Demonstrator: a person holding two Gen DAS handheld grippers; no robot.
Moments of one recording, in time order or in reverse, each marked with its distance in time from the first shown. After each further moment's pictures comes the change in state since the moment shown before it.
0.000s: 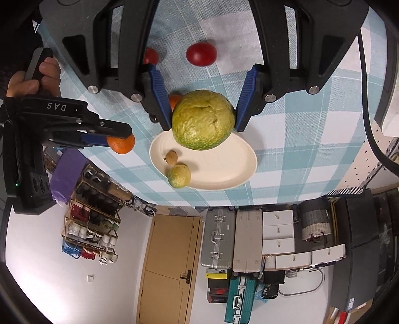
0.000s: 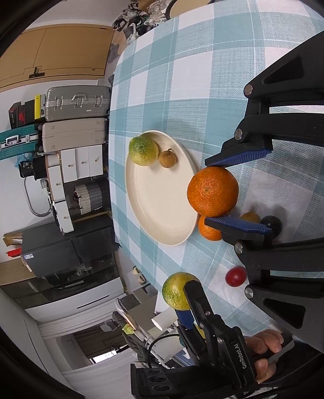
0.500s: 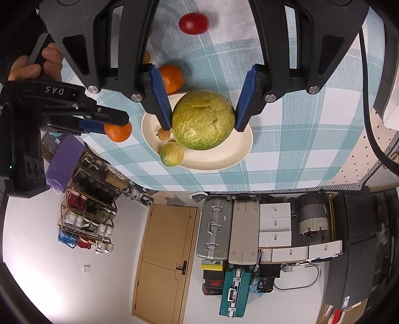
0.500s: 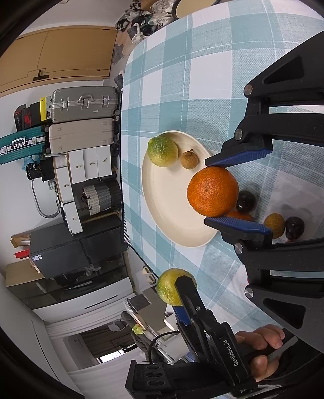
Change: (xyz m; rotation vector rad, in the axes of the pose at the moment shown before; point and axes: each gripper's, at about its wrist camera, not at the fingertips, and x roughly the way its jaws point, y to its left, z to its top) left arm 0.015 0.009 0.033 -0.021 -0.046 0.007; right arm 0.005 -0.003 0.021 0.010 -0.049 0.004
